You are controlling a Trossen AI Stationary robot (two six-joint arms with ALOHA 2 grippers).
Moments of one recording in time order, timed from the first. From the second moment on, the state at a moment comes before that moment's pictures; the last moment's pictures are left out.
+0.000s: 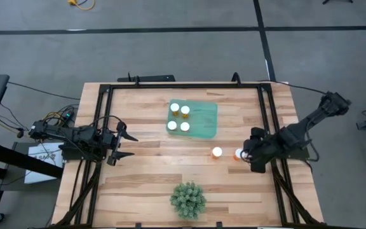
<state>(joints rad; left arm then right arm) -0.22 0.01 0.01 0.03 -0.04 0.04 0.58 0.98 0.74 -1.06 0.27 0.61</state>
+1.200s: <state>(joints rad) -0.22 0.01 0.01 0.03 -0.04 0.04 0.42 1.31 0.74 -0.95 0.15 0.36</state>
